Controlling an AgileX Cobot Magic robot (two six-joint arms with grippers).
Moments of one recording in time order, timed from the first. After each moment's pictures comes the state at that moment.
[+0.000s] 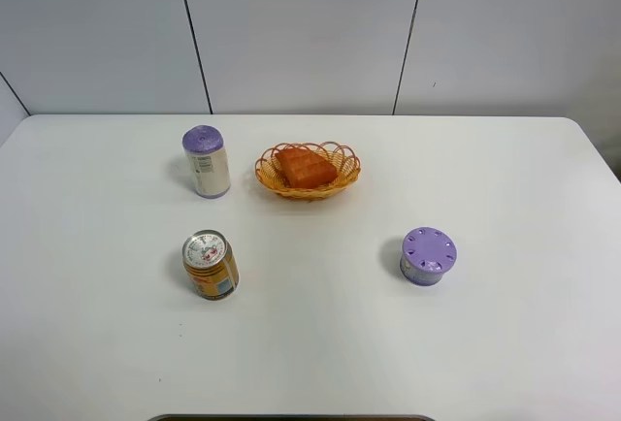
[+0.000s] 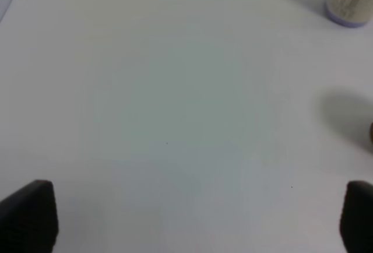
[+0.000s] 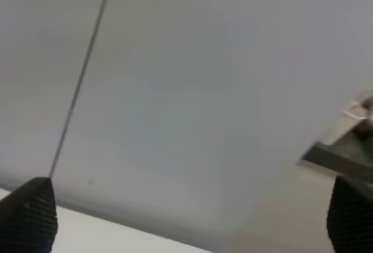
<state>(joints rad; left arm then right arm) -0.09 0.00 -0.44 0.13 1.09 -0.15 0.22 0.90 -1.39 -0.35 0.77 -0.08</state>
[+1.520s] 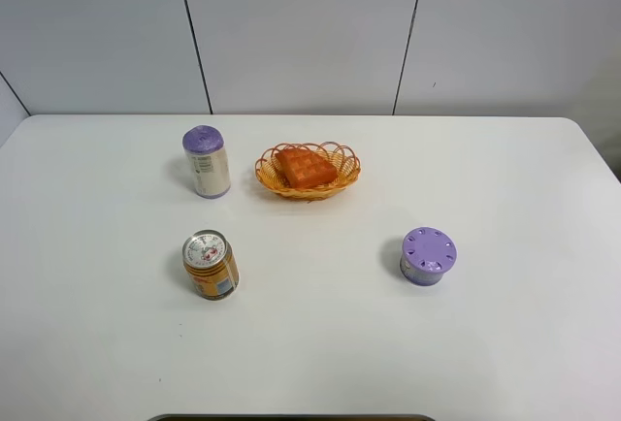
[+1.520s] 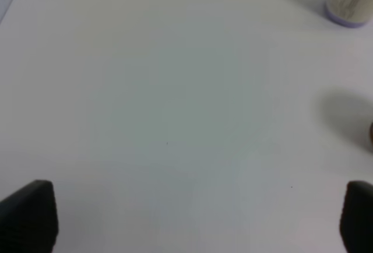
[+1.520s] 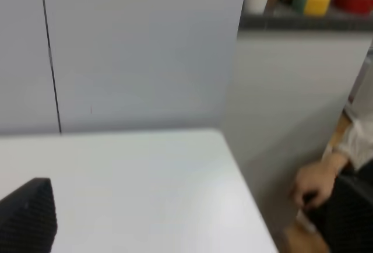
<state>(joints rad) -0.09 0.00 -0.44 0.13 1.09 -0.15 -0.10 0.10 -1.00 -0.07 1.22 -0.03</state>
